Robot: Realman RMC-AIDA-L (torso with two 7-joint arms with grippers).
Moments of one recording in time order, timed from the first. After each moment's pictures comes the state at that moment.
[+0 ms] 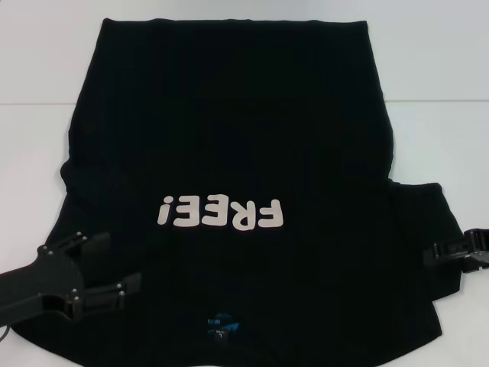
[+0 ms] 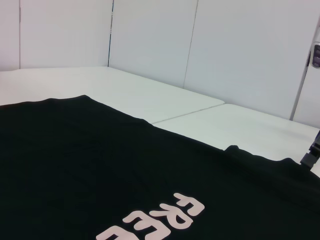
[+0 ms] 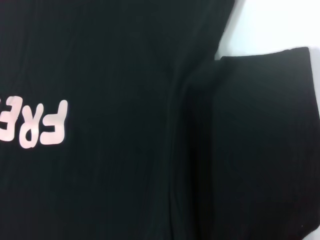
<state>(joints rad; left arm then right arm) -0.32 -2.16 0.38 0.80 2.14 1.64 -1.17 0.67 2.02 -0.63 -0.86 -2.70 -1.53 2.56</state>
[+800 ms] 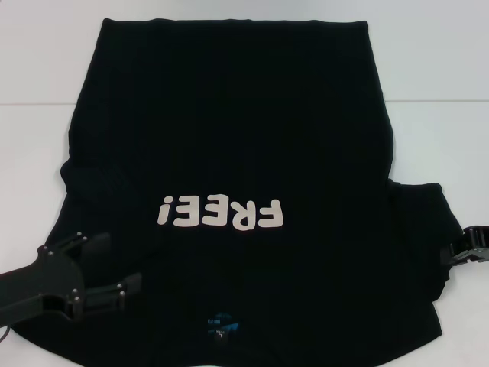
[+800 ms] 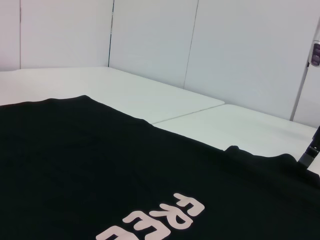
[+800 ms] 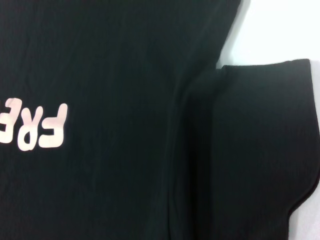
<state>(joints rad) -0.32 -2.16 0.38 0.80 2.14 1.64 -1.17 0.67 2.02 -0.64 -0.87 -2.70 -1.51 2.55</state>
